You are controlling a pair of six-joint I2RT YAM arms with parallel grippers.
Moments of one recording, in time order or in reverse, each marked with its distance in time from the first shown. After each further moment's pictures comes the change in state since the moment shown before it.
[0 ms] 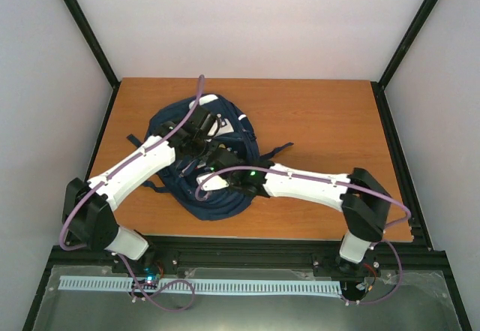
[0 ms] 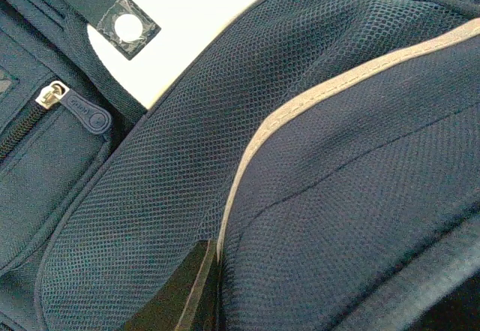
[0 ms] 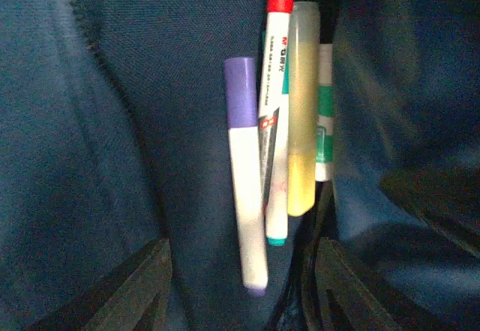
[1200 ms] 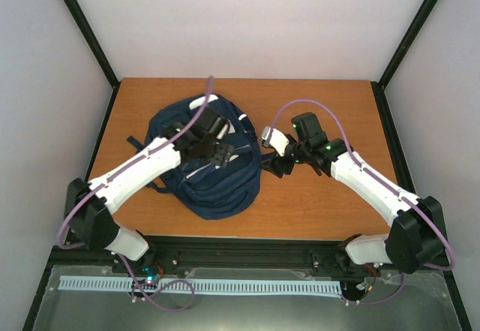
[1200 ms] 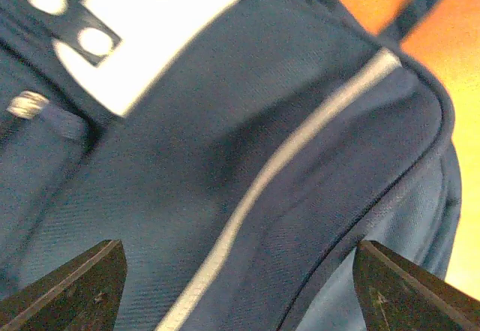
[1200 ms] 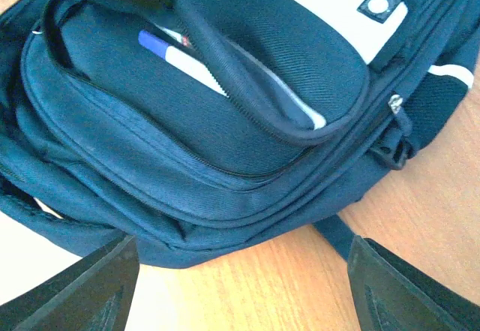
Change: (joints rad) left arm -0.113 0.039 0.058 -0.054 -0.033 -0.055; right arm -0.593 -0.414 -0.253 -0.109 -0.878 0.665
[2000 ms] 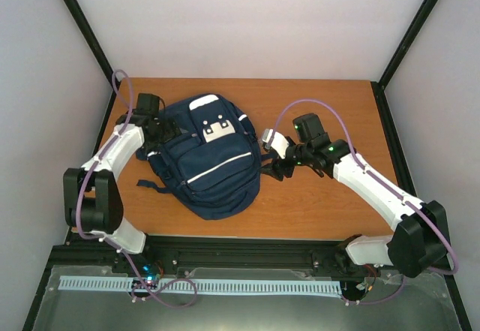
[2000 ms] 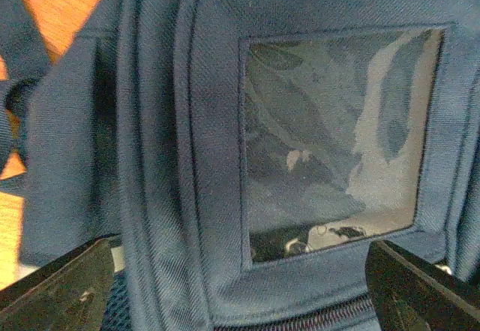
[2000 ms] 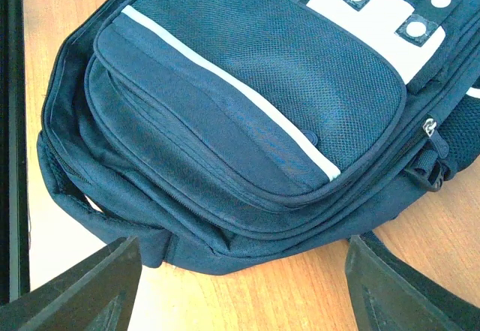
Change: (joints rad) left arm 0.634 0.036 -0.124 0.205 0.138 -0.344; right arm 0.000 -0.029 -0.002 -0.040 -0.111 -0.001
